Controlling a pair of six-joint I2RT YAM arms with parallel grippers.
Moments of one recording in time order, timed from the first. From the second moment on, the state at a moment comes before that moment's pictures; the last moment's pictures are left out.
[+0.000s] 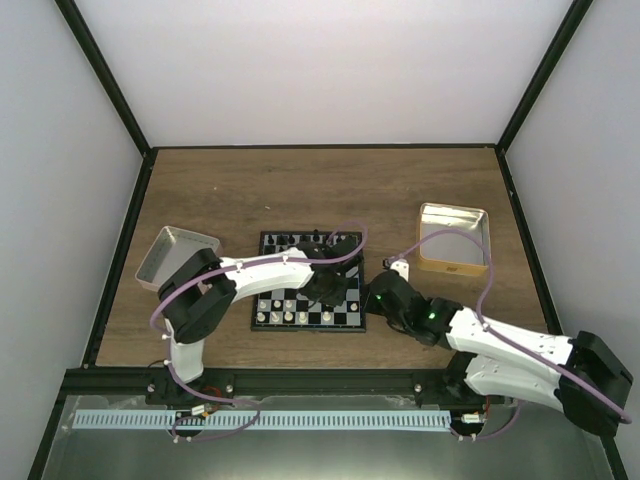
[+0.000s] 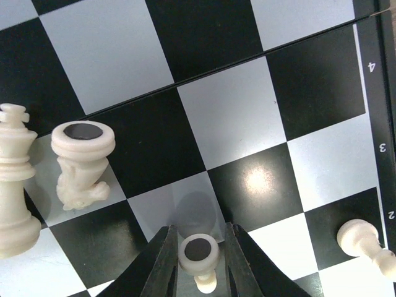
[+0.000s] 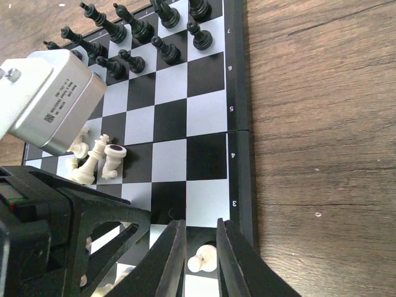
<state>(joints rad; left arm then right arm) -0.99 1.90 1.28 -0.74 -0.03 -0.65 0.93 1.00 0.46 -0.24 0.30 0.99</state>
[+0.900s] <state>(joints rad) -0.81 1.50 1.06 -0.44 0.11 -0.89 0.93 0.92 0.44 0.04 0.11 0.80</state>
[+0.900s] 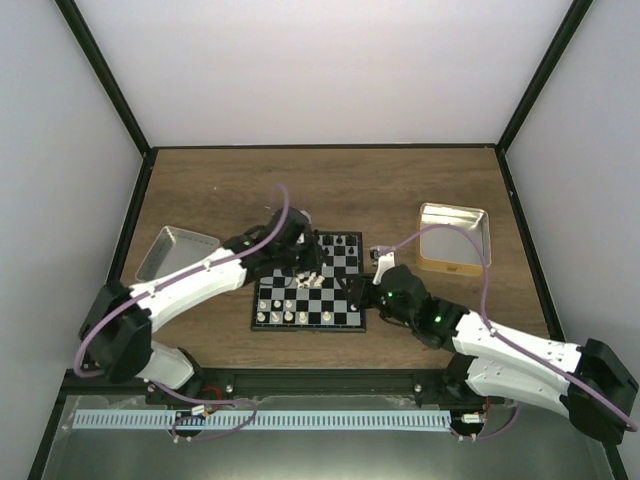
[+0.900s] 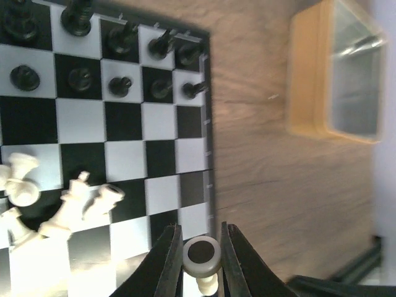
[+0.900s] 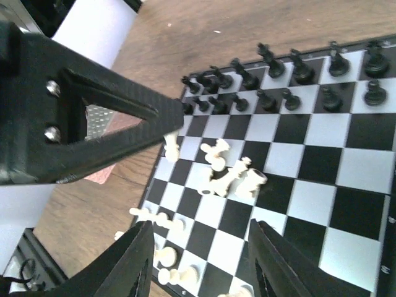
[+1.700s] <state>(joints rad) -0.70 1.31 0.81 0.12 0.43 -1.53 0.92 1.02 0.62 0.15 0.12 0.97</state>
